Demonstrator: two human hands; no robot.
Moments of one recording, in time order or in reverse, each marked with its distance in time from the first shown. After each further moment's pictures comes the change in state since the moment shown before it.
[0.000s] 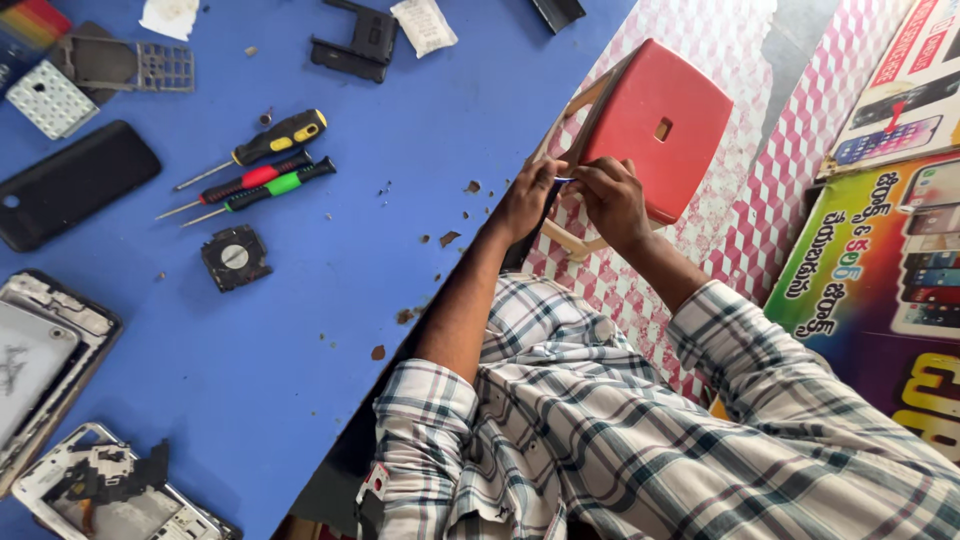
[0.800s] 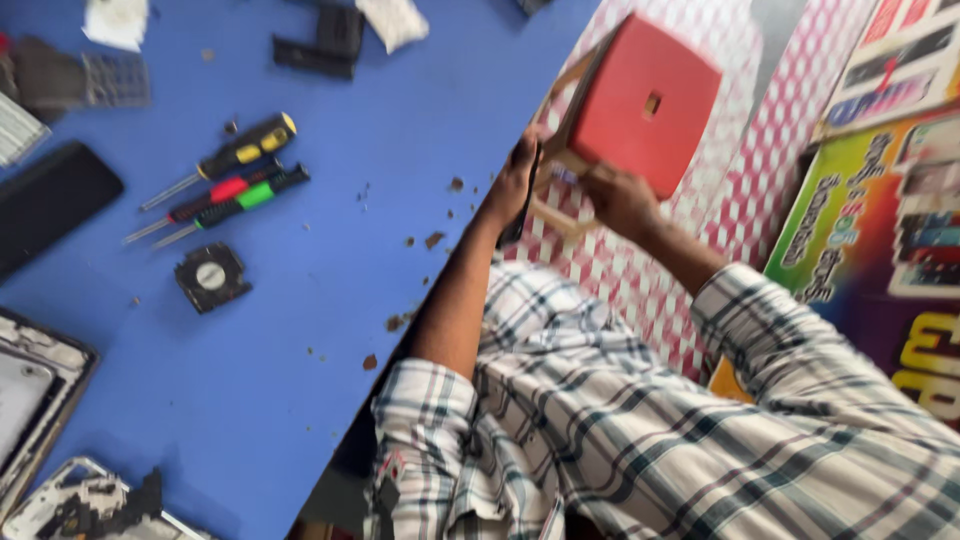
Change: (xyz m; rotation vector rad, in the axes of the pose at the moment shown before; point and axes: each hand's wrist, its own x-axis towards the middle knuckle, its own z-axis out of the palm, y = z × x) left_hand 0.010 -0.005 0.003 -0.026 0.236 0.217; right_hand -0.022 0.025 -0.006 -0.172 -0.403 -0.001
